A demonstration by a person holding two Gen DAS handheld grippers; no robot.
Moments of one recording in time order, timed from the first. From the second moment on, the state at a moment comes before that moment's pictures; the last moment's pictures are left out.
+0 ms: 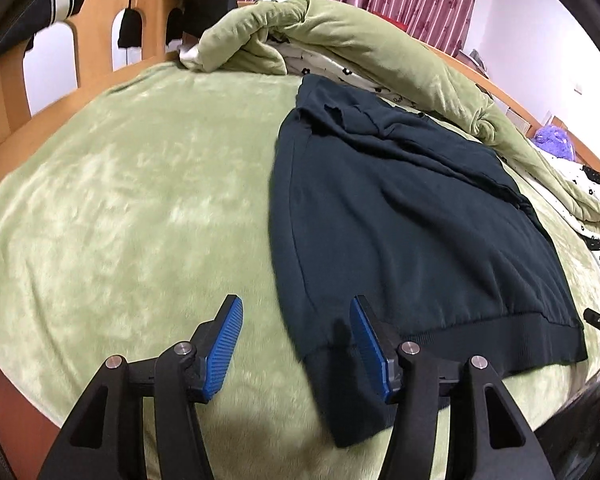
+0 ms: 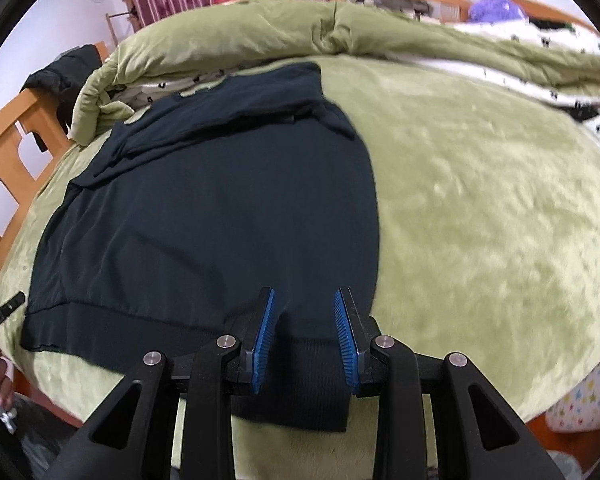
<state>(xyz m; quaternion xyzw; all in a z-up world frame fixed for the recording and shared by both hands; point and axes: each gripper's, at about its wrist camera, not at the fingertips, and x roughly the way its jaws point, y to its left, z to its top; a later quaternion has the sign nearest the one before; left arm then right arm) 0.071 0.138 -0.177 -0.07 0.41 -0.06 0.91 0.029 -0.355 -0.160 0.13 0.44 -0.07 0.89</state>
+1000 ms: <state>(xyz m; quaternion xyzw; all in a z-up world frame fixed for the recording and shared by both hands) 0.068 0.121 -0.198 -0.08 0.45 -0.11 0.88 0.019 -0.347 -0.179 0.13 0.47 -0.06 0.87</state>
